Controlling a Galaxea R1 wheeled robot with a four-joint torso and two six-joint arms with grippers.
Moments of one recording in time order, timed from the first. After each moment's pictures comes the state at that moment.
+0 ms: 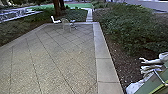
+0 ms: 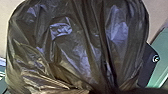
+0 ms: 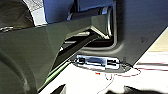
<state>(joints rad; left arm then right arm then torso) 1.27 2.63 -2.27 -0.79 0.08 0.33 -1.46 2.83 -2.27 -0.09 -0.11 0.28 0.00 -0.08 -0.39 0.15</state>
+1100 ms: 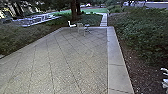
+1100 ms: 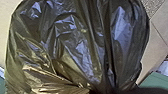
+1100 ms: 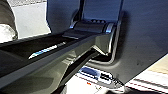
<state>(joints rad) 1.12 2.59 -2.32 -0.93 0.18 0.33 -1.46 2.86 -2.34 -0.09 -0.12 0.29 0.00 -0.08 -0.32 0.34</state>
